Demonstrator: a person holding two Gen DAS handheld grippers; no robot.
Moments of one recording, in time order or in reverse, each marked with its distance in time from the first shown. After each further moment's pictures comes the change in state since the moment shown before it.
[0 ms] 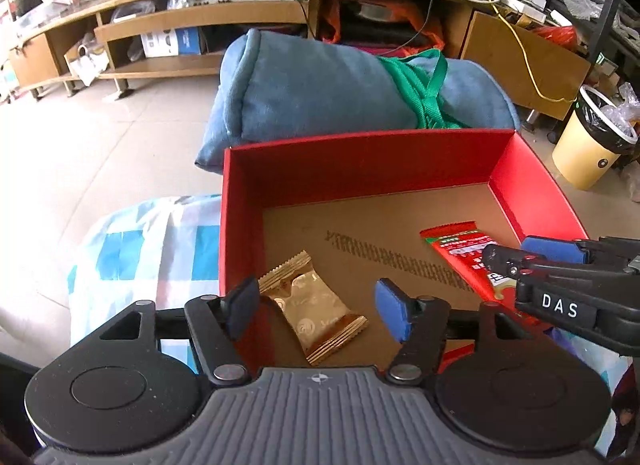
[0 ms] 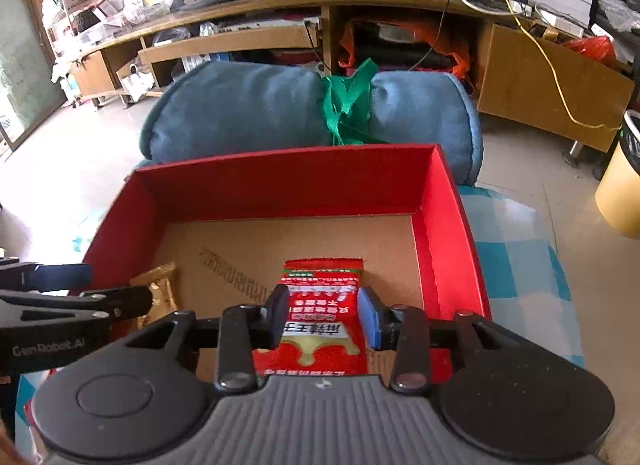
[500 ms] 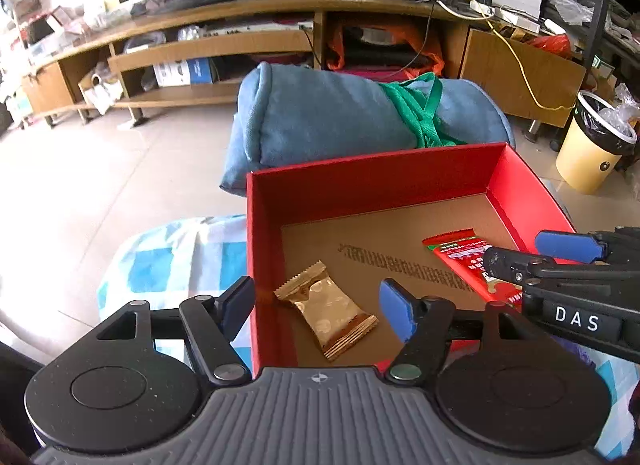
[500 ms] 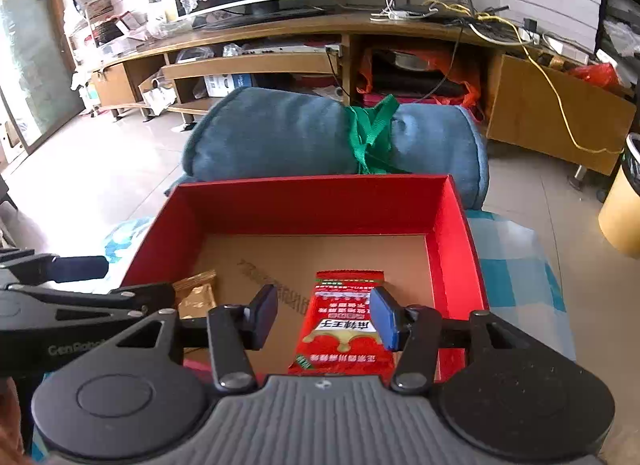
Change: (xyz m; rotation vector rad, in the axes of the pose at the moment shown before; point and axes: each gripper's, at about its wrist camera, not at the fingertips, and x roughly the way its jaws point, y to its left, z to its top) left arm -0.029 0.000 -0.007 0.043 -0.078 0.044; right arm -0.039 0.018 -0.005 -0.042 -0.071 0.019
